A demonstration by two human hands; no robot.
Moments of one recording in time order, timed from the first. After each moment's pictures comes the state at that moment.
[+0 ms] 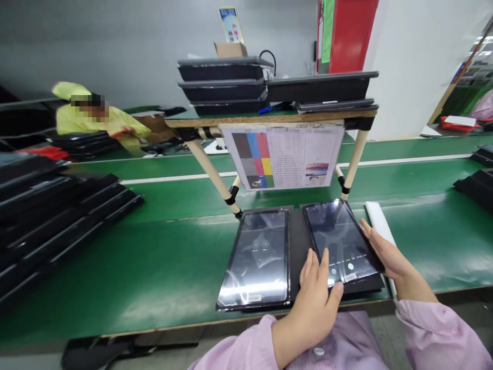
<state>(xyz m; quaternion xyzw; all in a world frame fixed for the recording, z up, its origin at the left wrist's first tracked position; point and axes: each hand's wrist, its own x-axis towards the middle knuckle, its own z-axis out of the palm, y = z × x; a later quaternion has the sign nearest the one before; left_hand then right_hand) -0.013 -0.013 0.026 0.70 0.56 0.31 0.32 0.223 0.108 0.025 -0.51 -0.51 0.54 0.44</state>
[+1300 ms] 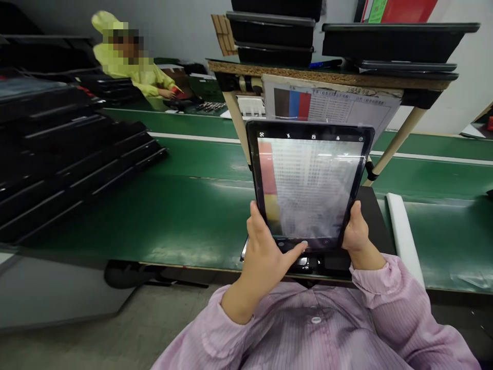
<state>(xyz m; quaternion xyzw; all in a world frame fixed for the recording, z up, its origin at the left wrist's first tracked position) -0.116 -0.035 0.053 0.57 0.68 0.46 -0.03 0.057 0.085 0.084 -0.28 -0.49 0.68 0.46</state>
